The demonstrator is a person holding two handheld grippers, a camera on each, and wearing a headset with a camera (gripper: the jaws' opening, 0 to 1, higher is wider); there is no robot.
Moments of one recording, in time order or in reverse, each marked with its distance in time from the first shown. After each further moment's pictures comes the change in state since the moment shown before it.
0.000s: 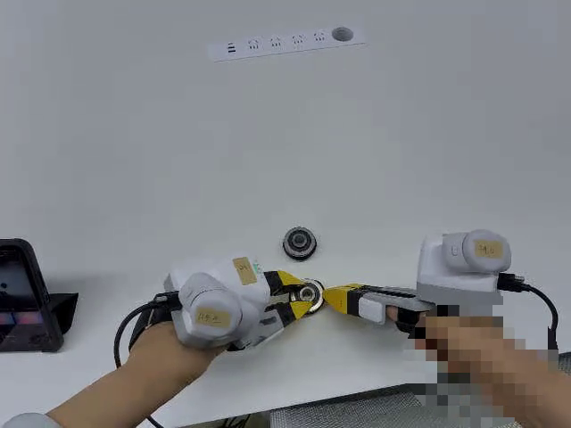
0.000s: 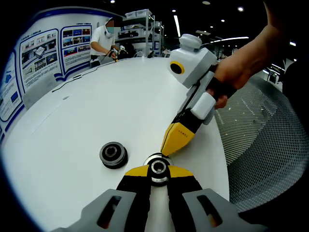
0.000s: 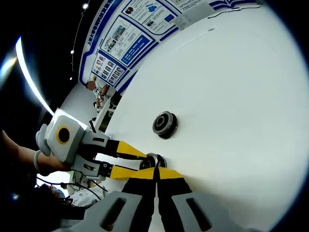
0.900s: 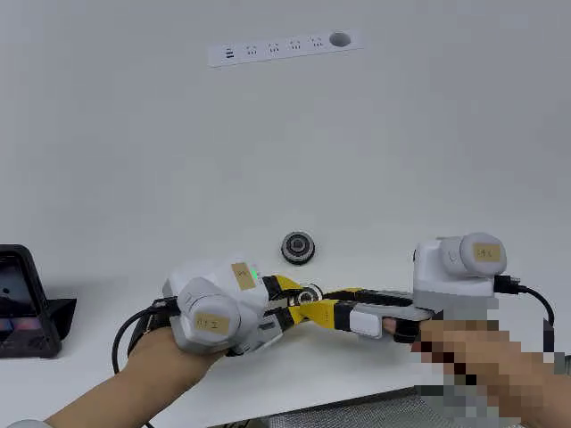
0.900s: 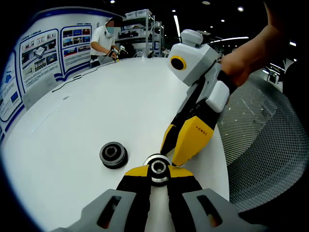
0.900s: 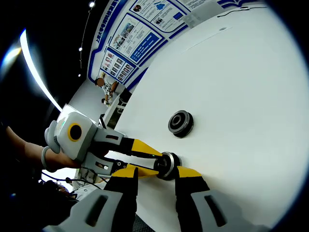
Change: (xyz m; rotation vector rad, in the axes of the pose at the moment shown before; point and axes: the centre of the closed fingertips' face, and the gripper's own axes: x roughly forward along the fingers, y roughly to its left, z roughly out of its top) left arm 0.000 0.000 0.000 0.000 -0.001 0.000; right arm 0.000 0.020 -0.002 -0.028 0.024 0.078
